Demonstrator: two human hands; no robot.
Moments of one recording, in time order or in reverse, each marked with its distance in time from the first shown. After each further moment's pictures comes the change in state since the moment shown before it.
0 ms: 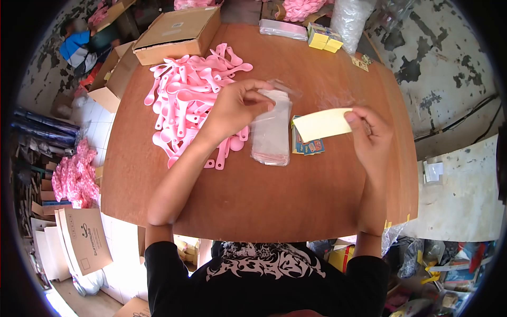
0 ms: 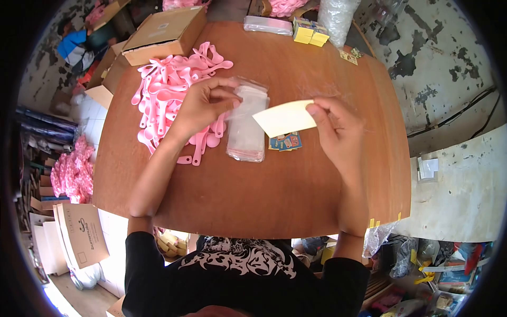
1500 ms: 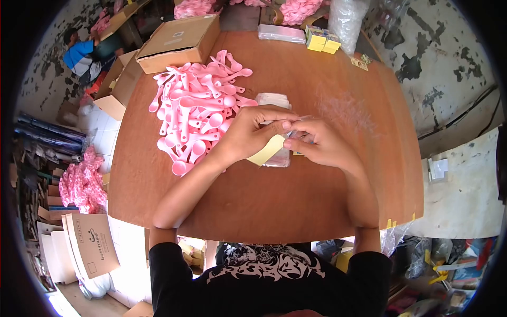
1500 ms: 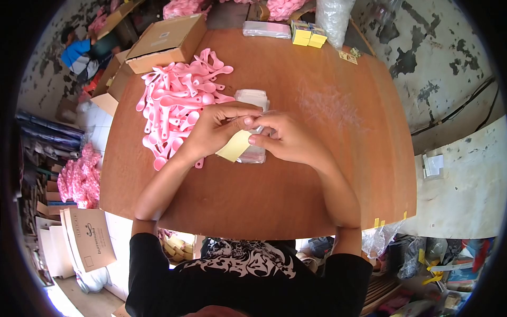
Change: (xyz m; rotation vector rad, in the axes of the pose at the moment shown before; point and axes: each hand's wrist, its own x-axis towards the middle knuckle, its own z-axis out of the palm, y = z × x) left_hand -0.023 0.012 0.032 0.009 -0.222 0.175; right_hand 0.003 -0.003 0.043 0.281 -0.656 0.169
